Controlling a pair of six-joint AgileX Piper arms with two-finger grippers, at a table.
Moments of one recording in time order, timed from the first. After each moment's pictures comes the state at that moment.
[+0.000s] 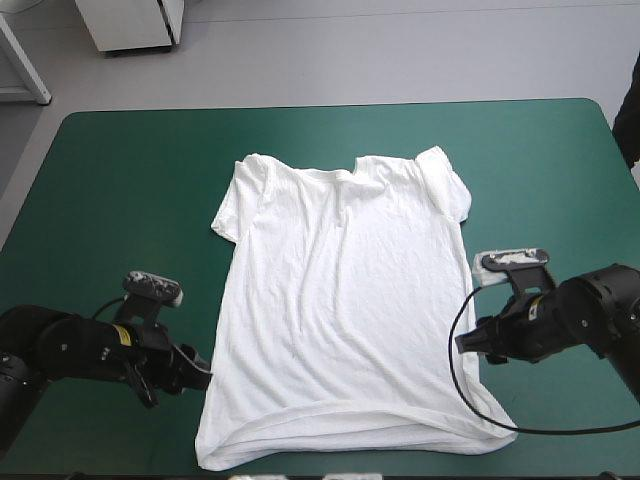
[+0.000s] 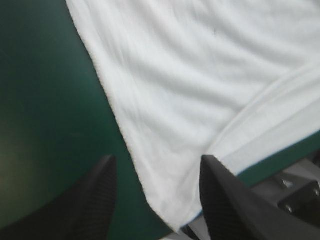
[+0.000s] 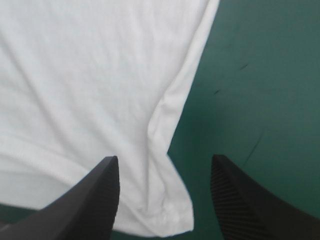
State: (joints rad) left arm -0.32 0.92 -0.89 -0.24 1.23 0.08; right arm 0.34 1.03 -0.97 0.06 1.23 0.12
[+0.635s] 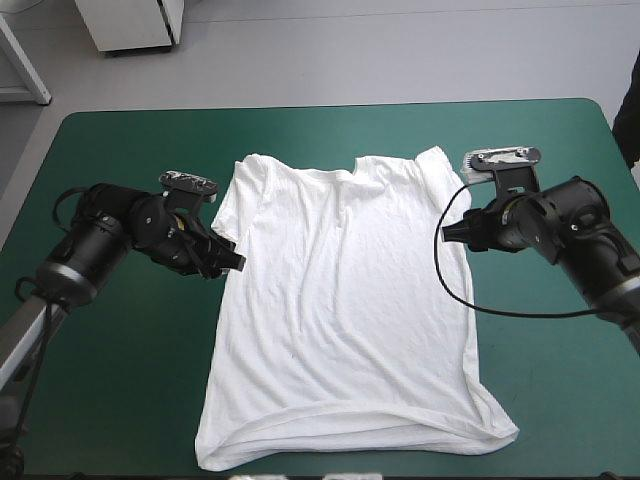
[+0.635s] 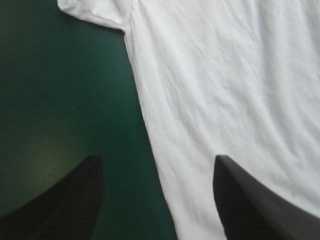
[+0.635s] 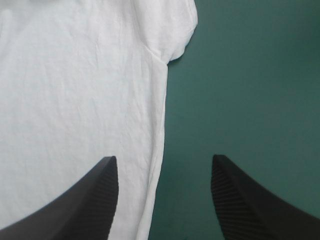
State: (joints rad) left arm -0.32 1.43 -1.26 -0.03 1.07 0.01; right arm 0.34 1.33 -1.29 -0.20 0.99 0.26
